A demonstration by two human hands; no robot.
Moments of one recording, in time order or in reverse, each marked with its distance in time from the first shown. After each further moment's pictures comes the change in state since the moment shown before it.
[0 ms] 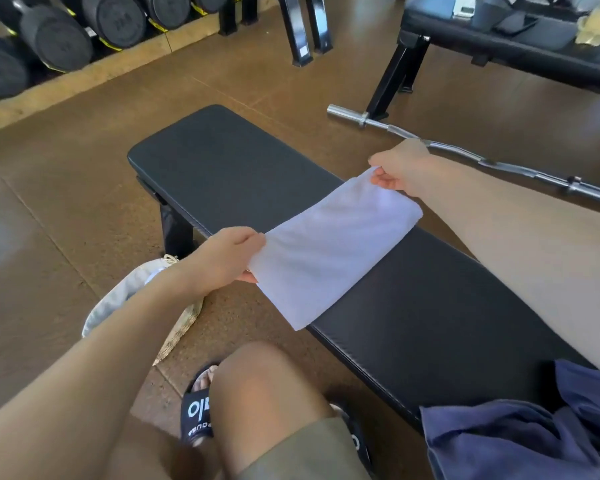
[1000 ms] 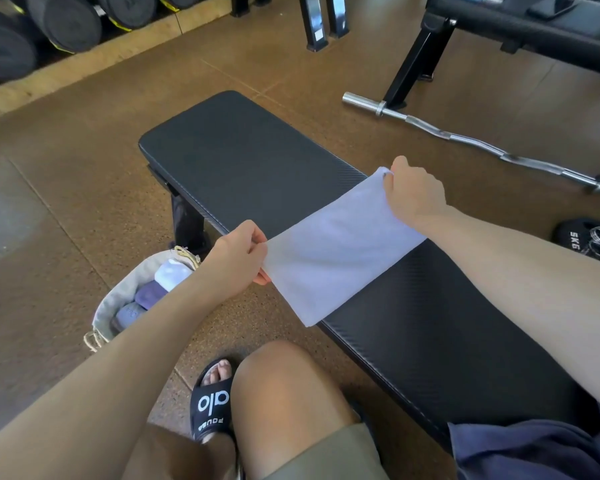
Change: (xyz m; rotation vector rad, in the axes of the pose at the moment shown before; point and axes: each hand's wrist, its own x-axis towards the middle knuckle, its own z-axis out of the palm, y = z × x) left_hand 0.011 -0.024 0.000 0.265 0.181 -0.013; right_hand 0.016 0.064 0.037 -0.866 0.253 -0.551
